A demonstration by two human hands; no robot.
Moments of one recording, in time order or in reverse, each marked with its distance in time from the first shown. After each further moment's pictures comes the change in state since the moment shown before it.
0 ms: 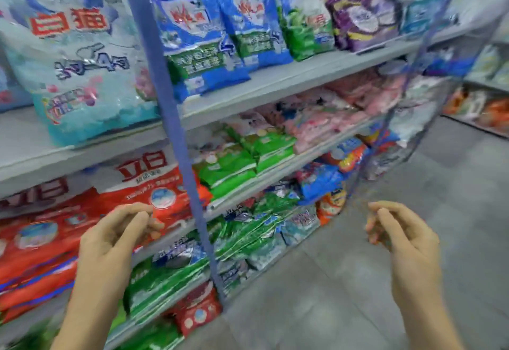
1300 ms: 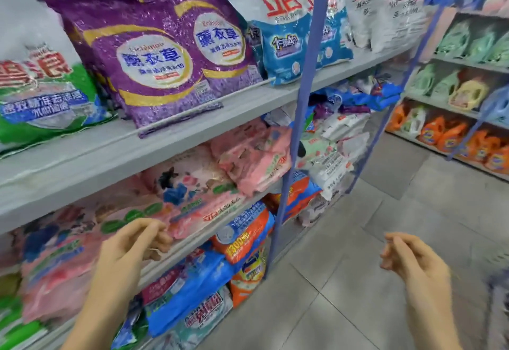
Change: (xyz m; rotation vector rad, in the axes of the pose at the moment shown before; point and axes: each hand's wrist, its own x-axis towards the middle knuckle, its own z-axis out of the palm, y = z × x) left_hand 0.218 0.116 0.627 -0.128 -0.157 -0.003; right_hand 0.529 0.185 -0.340 -0.133 0.263 0.142
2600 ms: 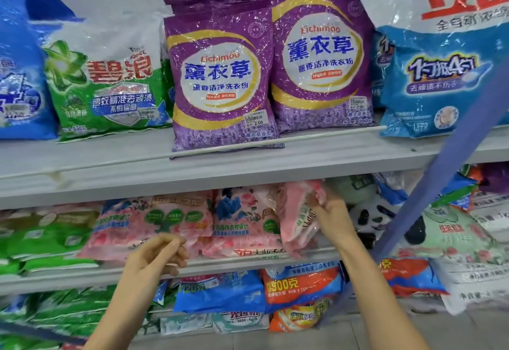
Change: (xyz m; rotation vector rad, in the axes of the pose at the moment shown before) left_hand 0.033 -0.015 0.070 0.020 0.546 -0.241; right_hand 0.194 0.074 0.300 -0.231 -1.153 -0.043
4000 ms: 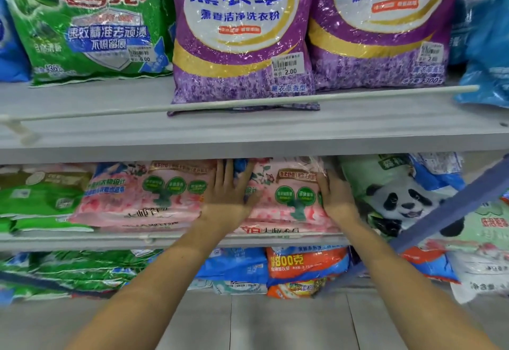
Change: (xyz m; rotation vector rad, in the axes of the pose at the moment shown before) left_hand 0.123 -0.069 0.100 1.453 -0.160 0.298; right_hand 0.056 0.073 0.040 -0.582 -0.007 0.055
